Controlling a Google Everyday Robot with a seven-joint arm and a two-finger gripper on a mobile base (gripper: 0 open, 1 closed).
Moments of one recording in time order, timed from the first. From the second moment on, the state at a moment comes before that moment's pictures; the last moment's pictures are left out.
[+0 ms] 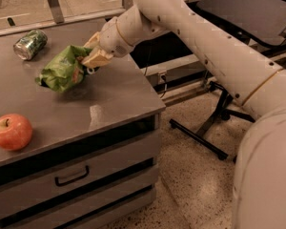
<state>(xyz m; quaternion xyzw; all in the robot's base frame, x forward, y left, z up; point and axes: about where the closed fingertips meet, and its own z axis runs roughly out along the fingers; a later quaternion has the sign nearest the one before) 0.660 0.151 0.897 -0.72 0.52 0.21 0.41</state>
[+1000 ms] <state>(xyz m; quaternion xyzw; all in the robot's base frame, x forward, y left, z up) 0.605 0.170 0.895 -0.74 0.50 0.22 0.39</state>
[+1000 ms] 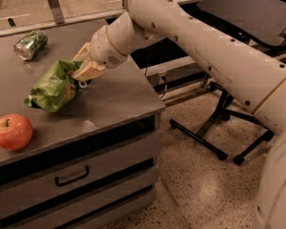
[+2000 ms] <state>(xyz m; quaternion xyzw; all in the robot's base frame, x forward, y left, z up) 0.603 0.175 0.892 -0.74 0.50 0.23 0.39</state>
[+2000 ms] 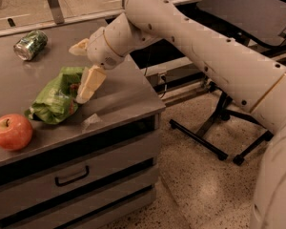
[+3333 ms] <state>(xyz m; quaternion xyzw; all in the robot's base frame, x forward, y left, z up) 0.622 0.108 0.918 -0.75 0.52 0.13 0.38</state>
